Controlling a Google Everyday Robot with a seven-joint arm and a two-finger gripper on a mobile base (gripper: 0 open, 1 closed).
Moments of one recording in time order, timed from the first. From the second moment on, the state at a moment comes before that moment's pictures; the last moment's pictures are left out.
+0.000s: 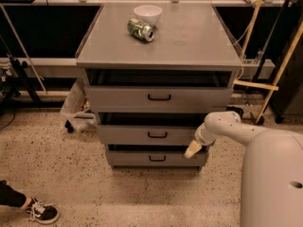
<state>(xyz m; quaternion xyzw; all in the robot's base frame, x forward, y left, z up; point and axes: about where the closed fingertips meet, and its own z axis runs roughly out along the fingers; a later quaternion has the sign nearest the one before) 0.708 -0.223 0.410 -0.47 0.86 0.01 0.20</state>
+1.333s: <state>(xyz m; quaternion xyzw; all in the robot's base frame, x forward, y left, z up) 0.722 -0.193 0.398 -0.51 0.83 0.01 0.20</state>
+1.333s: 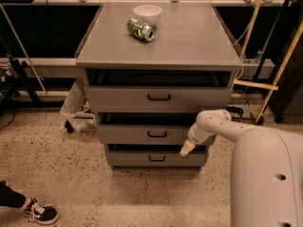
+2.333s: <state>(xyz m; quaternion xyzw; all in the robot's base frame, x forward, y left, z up) 0.722 -0.193 0.398 -0.51 0.83 0.01 0.20</state>
